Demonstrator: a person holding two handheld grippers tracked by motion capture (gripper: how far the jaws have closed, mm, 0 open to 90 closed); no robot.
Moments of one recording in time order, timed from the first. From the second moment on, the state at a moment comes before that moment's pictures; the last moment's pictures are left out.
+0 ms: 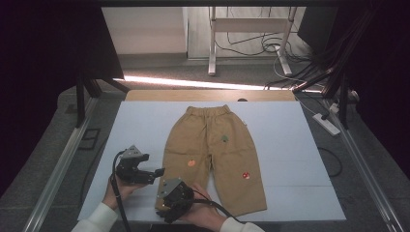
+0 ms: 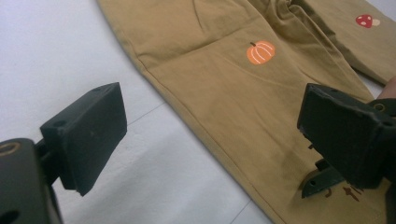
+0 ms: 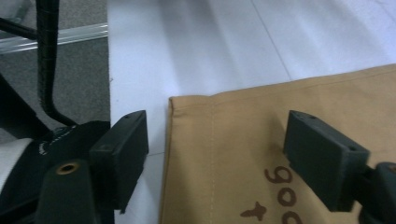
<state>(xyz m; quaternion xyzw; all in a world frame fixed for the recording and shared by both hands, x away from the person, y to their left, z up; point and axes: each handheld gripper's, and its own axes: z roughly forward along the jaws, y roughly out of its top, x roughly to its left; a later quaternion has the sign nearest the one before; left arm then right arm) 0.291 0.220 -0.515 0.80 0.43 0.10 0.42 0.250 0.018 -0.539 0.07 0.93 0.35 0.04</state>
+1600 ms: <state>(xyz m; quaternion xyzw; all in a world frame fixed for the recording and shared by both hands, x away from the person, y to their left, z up) 0.365 0.204 -0.501 0.81 0.42 0.07 0.41 0.261 -0.009 -0.519 0.10 0.92 0.39 0.03</state>
